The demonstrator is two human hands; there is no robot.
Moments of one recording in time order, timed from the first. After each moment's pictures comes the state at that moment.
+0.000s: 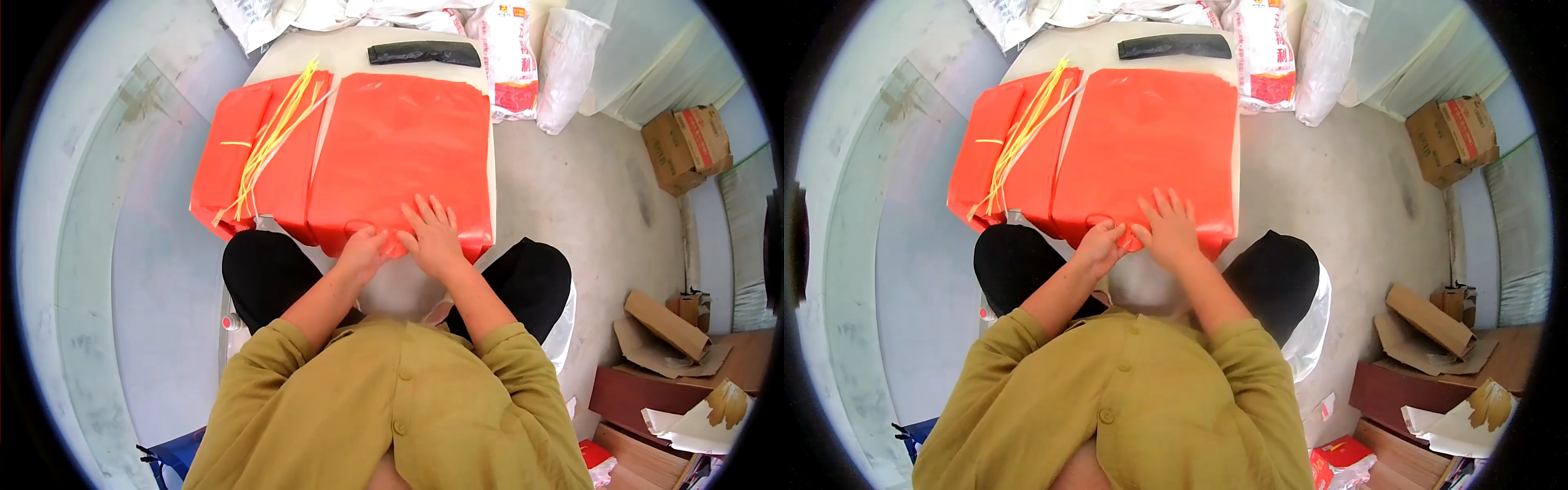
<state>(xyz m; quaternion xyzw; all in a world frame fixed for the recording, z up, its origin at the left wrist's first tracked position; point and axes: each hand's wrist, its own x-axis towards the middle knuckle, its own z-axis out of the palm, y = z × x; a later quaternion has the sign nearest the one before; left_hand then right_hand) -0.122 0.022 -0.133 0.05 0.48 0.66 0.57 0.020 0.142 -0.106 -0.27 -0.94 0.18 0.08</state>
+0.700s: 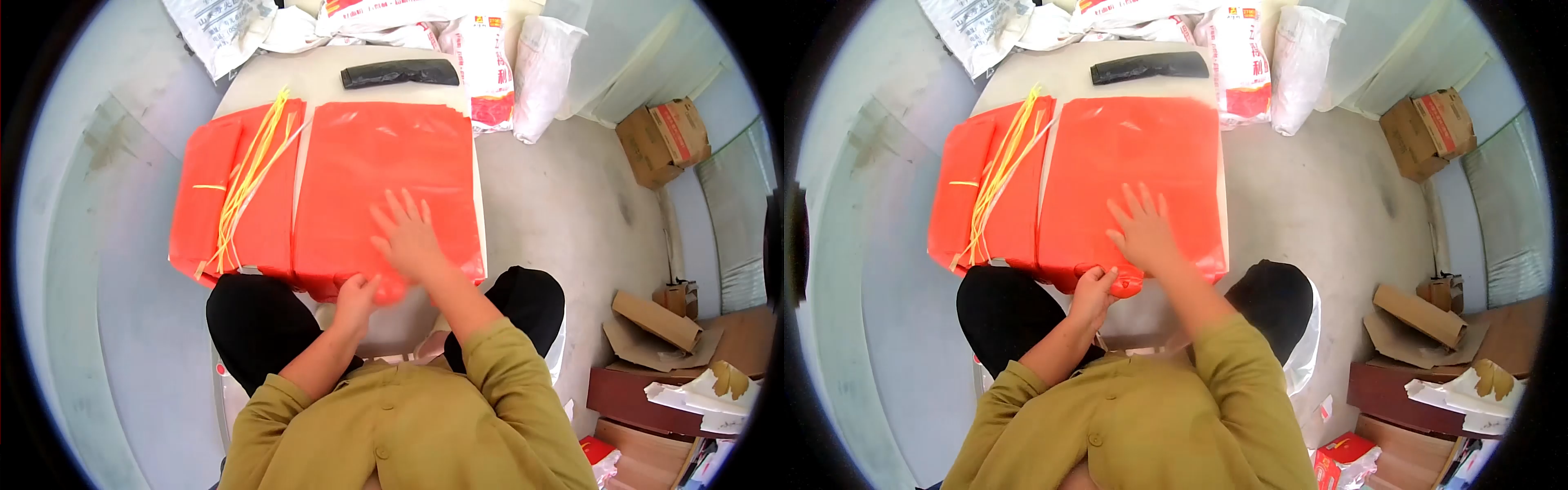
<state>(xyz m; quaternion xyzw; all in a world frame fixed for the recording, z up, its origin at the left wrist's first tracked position) -0.118 0.023 -0.128 0.03 0.55 0.64 0.53 -0.047 0.187 -0.099 -0.24 -0.96 0.08 0.13</state>
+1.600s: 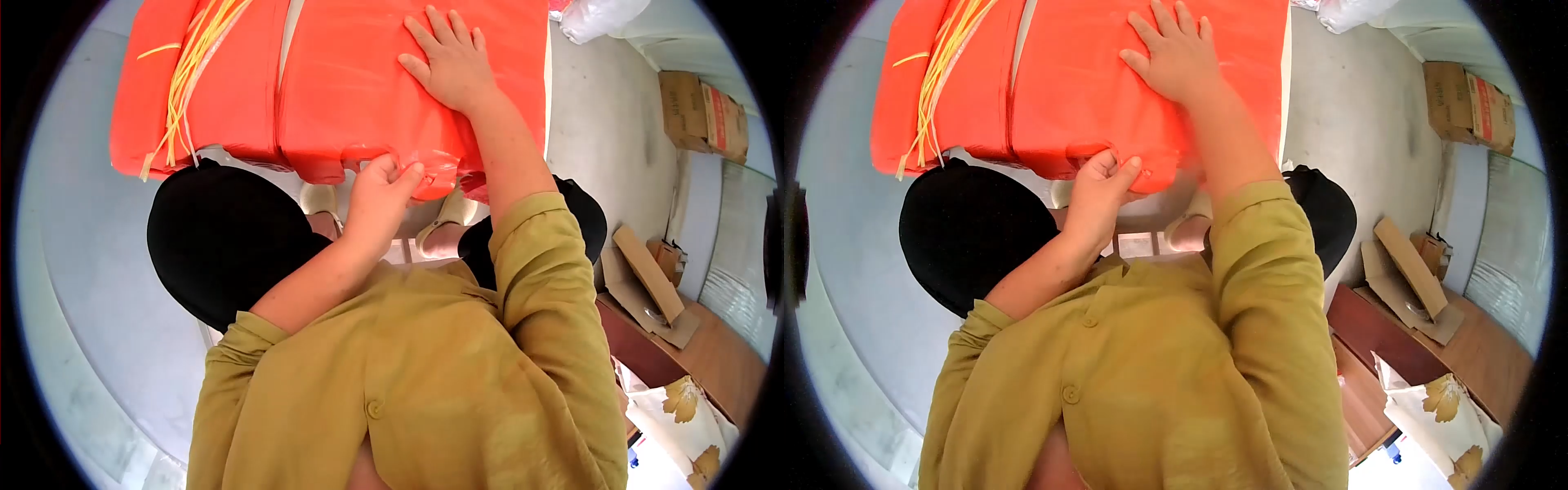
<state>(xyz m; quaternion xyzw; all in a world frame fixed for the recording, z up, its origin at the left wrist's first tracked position) -0.114 0.021 -0.130 0.05 0.56 0.63 0.54 -0.109 0.257 -0.147 -0.24 -0.96 0.02 0.12</state>
